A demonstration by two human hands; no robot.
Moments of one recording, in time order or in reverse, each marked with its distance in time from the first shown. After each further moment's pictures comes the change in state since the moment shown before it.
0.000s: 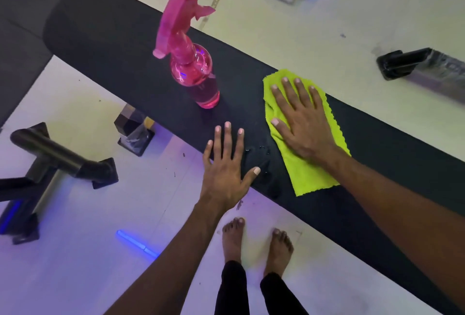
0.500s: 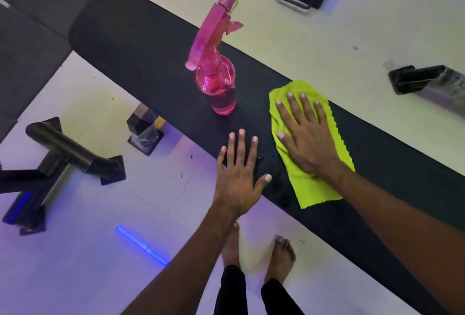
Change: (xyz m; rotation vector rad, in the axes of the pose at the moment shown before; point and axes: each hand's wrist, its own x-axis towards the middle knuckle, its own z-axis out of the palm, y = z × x) left_hand -0.001 0.006 -0.010 -0.006 -0.093 -0.041; right_hand 0.000 -0.017 0.002 -0.029 -0.019 -0.051
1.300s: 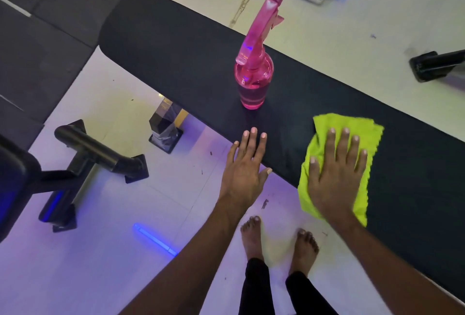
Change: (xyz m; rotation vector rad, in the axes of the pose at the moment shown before) left_hand -0.013 -0.055 -0.028 -0.042 -0.095 0.062; right_hand -0.087 -0.090 0.016 0.117 0.104 0.577
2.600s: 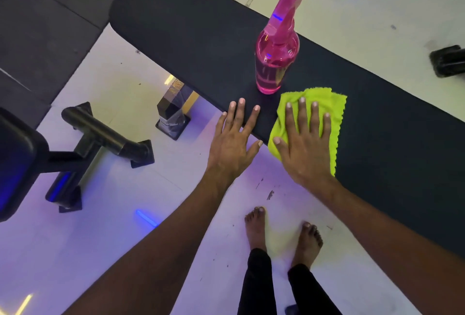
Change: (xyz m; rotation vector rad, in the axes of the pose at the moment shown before) left_hand 0.015 -0.063 -0.004 0.063 0.158 -0.004; right_hand 0.026 -0.072 0.023 -0.080 -0.026 -0.378
